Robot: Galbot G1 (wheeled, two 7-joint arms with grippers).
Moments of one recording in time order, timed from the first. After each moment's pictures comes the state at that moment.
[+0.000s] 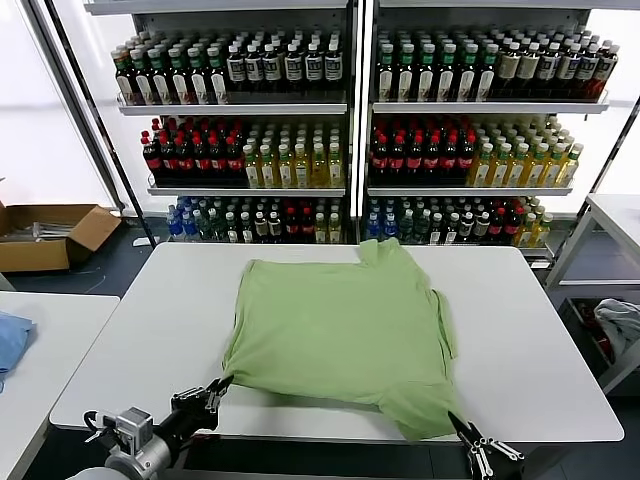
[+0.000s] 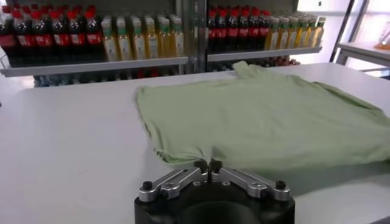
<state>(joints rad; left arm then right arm) 1.57 -1.08 -0.60 -2.23 -0.45 0.58 0.14 -1.81 1.27 0.82 2.12 0.55 0.03 -0.49</state>
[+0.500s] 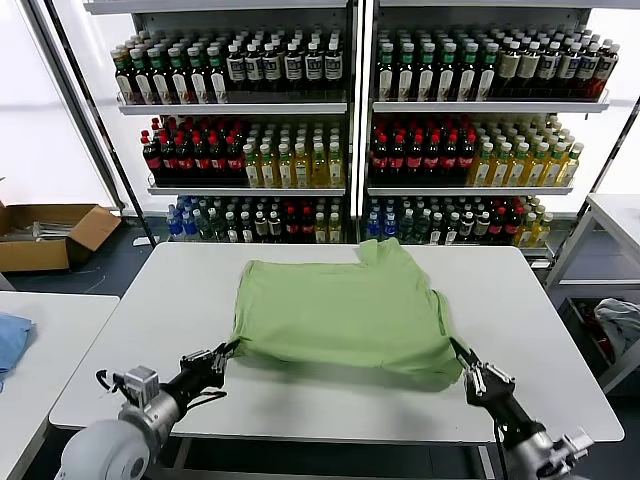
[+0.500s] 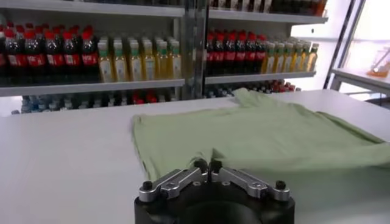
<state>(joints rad) 1.25 -1.07 -0.49 -2.00 -0.51 0.58 0.15 -1.34 1.19 0.64 1.85 0.56 -0.02 -0.35</state>
